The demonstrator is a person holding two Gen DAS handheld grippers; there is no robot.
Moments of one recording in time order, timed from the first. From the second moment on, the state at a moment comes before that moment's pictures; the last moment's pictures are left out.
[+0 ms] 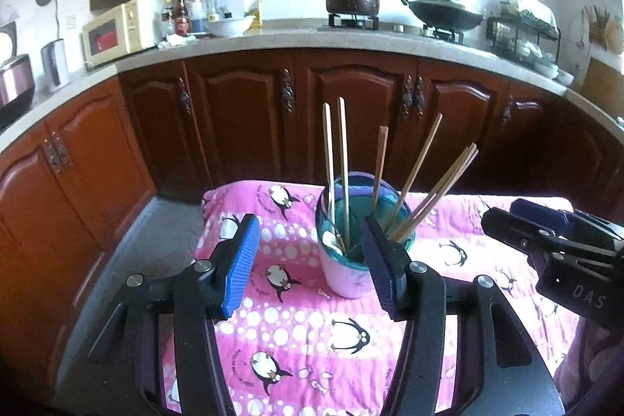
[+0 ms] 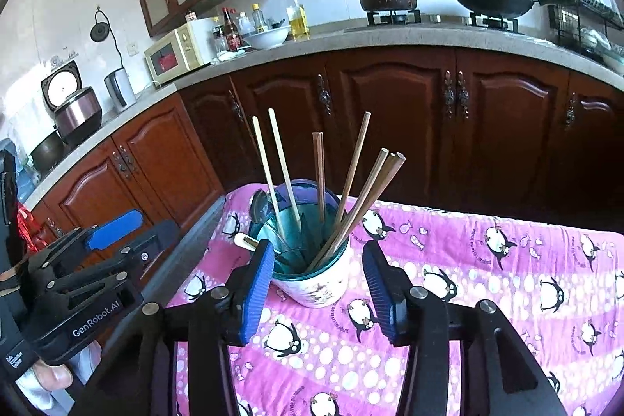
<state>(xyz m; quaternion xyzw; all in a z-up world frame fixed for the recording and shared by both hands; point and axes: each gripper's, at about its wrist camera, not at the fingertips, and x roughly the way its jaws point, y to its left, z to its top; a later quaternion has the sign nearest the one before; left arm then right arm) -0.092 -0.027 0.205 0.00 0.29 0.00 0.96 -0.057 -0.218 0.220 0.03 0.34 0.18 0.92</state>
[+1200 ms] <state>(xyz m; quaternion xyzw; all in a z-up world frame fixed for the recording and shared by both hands) -0.115 -0.023 0.217 0.00 0.25 0.03 0.97 -0.069 -0.210 0.233 0.02 0.33 0.16 0.93</state>
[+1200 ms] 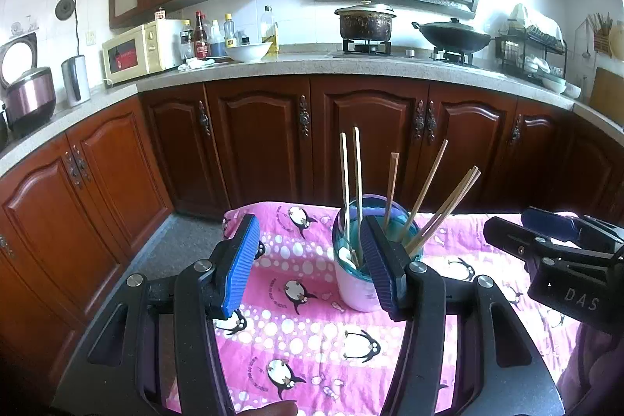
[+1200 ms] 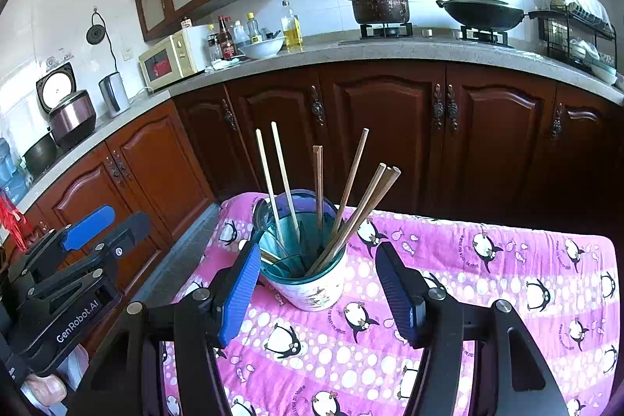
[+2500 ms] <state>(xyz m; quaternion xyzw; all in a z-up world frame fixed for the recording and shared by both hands) -0.115 -0.021 0.215 0.01 0.25 0.03 0.97 -0.069 -0.202 0.225 0.02 0.34 0.16 0.93</state>
